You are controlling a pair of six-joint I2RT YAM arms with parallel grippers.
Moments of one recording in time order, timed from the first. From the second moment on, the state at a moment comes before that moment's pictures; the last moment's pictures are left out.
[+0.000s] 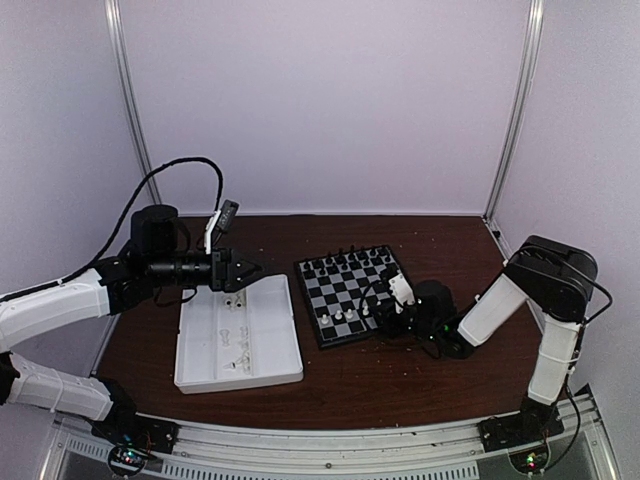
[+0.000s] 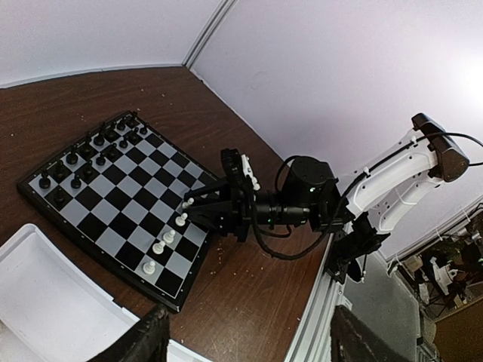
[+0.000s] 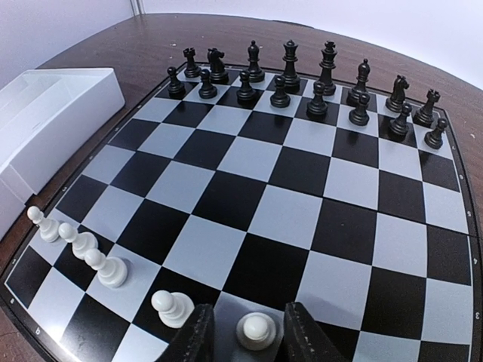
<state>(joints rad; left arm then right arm) -0.63 1.13 0.78 0.05 0.59 -0.47 0.71 1.89 0.55 0.92 0.05 0.11</state>
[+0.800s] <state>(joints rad) -0.63 1.12 0.78 0.02 0.59 -0.45 0.71 1.74 0.43 0.87 0.13 0.13</state>
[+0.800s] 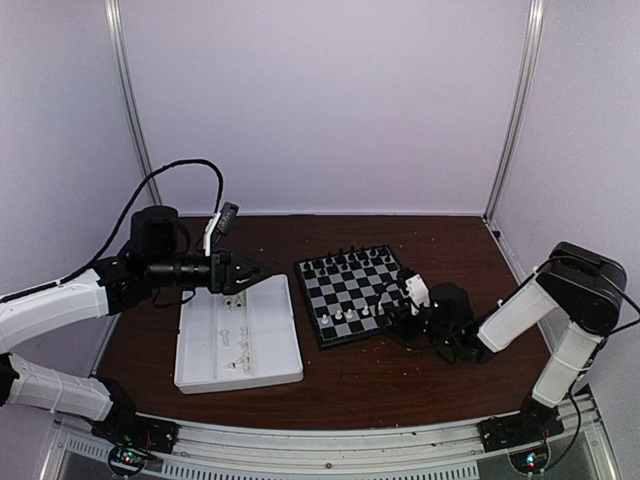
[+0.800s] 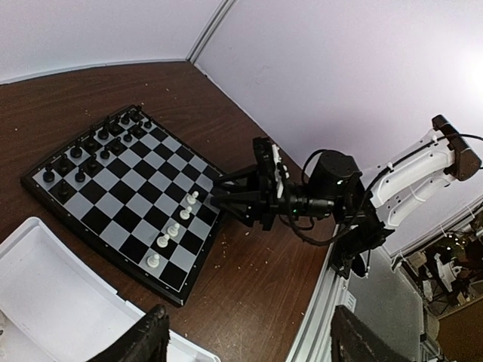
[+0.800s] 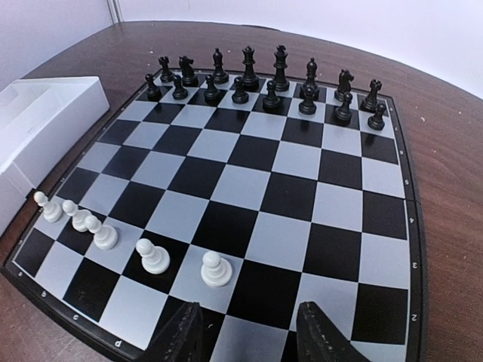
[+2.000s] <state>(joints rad) -0.60 1.45 0.94 -0.72 0.03 -0.71 0.71 1.29 0.76 0.04 0.02 0.14</state>
